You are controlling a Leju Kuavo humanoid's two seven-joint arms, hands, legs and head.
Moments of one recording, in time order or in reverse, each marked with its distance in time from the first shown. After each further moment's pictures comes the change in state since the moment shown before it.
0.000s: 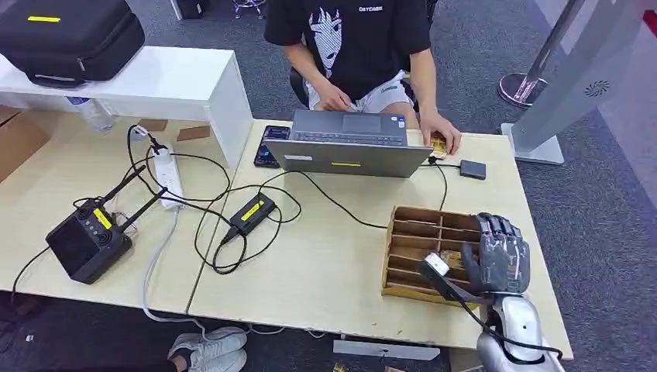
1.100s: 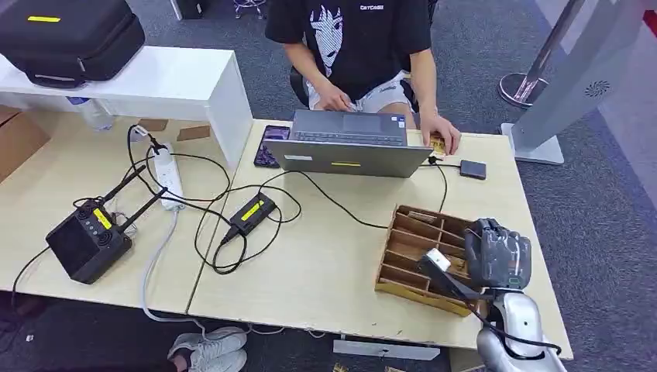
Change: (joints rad) left arm 0.000 0.000 0.000 0.000 0.000 0.006 0.000; right arm -0.016 0.002 0.003 -0.002 -0.029 -0.021 -0.011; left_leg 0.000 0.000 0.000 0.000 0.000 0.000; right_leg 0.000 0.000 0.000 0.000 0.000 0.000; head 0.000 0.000
